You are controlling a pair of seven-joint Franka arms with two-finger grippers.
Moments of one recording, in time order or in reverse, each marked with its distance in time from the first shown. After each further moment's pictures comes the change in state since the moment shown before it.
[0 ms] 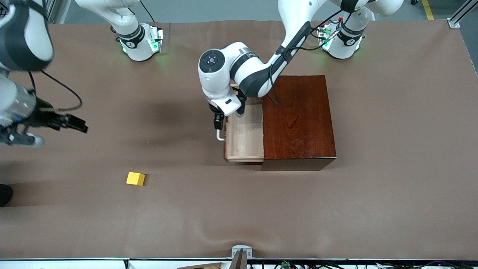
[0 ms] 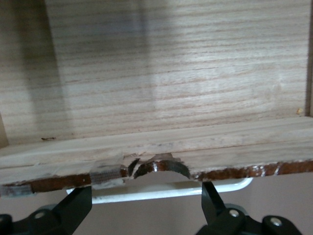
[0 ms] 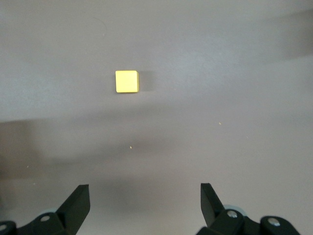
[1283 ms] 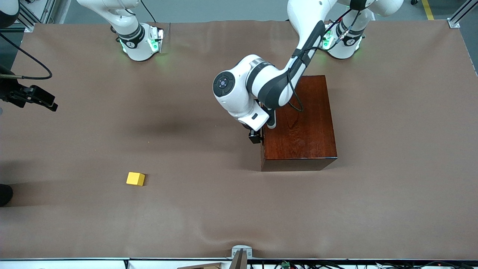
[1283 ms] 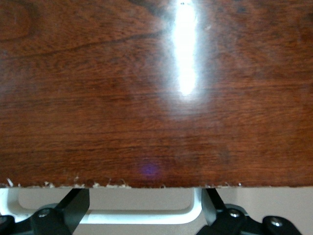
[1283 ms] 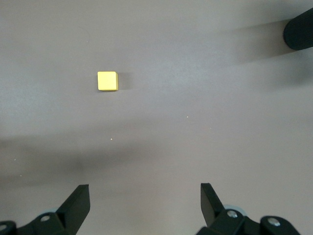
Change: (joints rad) left arm -0.003 -0.013 0.145 -0.011 0.112 -0.232 0.006; right arm -0.119 -0.053 0.107 0.115 -0.094 -0.141 -0.003
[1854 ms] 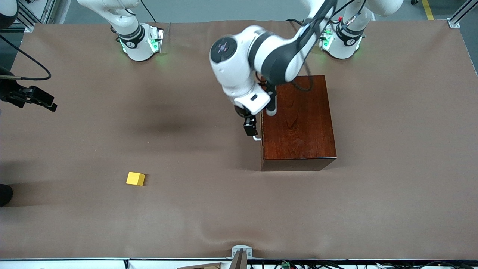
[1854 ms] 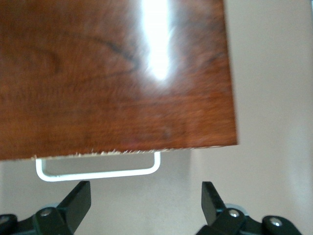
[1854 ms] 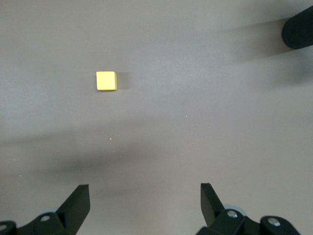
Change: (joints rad) left arm -0.006 -0.160 0.024 0.038 0.026 -0.018 0.104; right arm -0.003 0.003 -0.002 0.010 0.000 -0.009 0.000
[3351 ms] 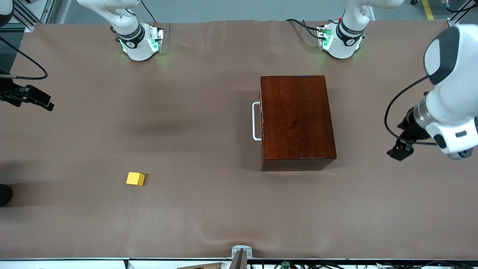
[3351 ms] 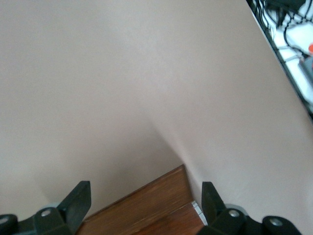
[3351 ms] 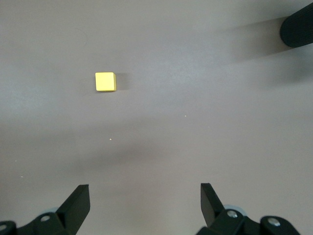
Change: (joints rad) left arm 0.617 -0.342 0.003 -0.258 -0.126 -0.026 1.172; right arm 0.014 0.000 -0.024 0.007 0.011 -0.006 -0.003
